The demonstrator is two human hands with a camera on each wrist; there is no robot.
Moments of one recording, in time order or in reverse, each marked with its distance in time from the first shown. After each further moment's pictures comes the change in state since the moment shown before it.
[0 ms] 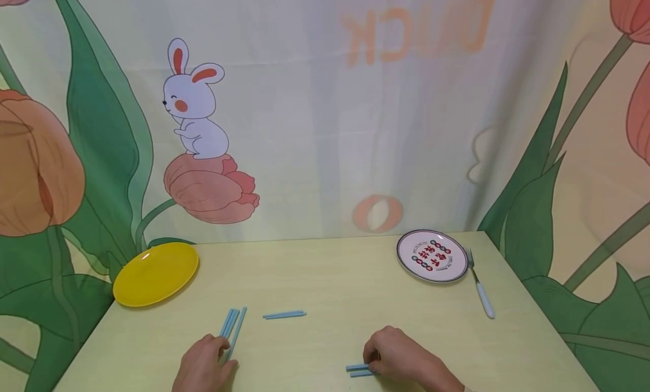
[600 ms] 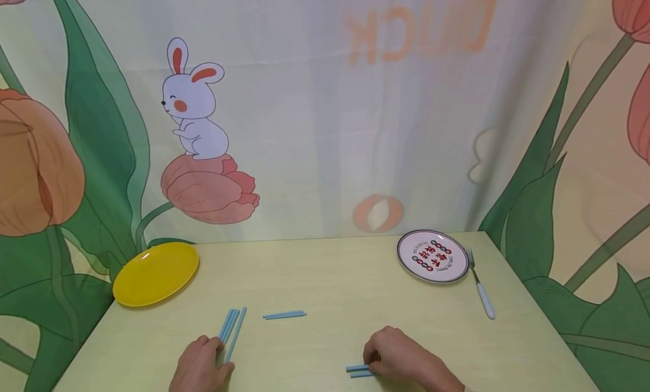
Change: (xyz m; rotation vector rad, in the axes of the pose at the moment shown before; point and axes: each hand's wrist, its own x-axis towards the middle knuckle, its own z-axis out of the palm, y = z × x) left_hand 0.002 -0.005 0.002 0.041 -0.054 -0.072; right_hand 0.000 0.000 -0.001 0.002 -0.014 0.005
